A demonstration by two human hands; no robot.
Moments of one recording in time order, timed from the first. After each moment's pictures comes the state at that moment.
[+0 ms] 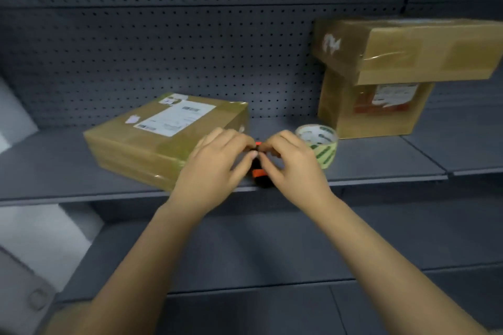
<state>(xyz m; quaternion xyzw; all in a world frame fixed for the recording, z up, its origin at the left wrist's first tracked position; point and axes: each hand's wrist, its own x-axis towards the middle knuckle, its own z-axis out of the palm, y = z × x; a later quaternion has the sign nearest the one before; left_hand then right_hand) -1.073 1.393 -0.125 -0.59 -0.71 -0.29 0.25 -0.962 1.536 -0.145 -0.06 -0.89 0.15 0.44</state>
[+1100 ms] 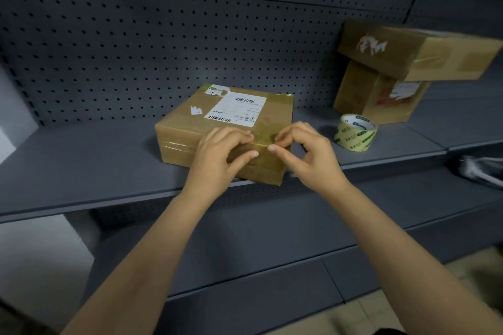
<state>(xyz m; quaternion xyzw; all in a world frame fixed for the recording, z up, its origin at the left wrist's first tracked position) -1.216 1.291 -0.162 -0.61 -0.63 -0.47 0.13 -1.046 1.413 -0.136 -0.09 -0.87 0.22 0.43</state>
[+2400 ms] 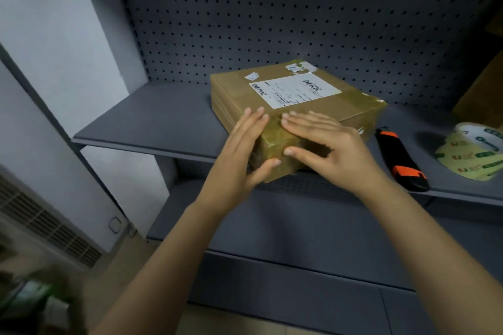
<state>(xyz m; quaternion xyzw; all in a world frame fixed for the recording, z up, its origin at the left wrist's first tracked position) -1.199 1.245 -0.197 -0.51 -0.71 -0.45 0.17 -1.103 1.432 -0.153 0.14 -0.90 0.23 0.34</state>
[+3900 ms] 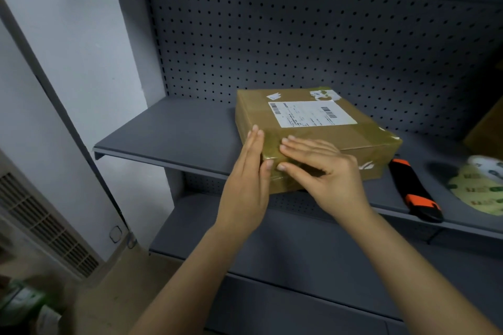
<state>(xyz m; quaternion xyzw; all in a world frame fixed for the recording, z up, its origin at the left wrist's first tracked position) -1.182 1.246 -0.194 -0.37 -0.75 -0.51 0.19 -1.115 1.393 -0.154 0.11 -0.86 0.27 0.41</state>
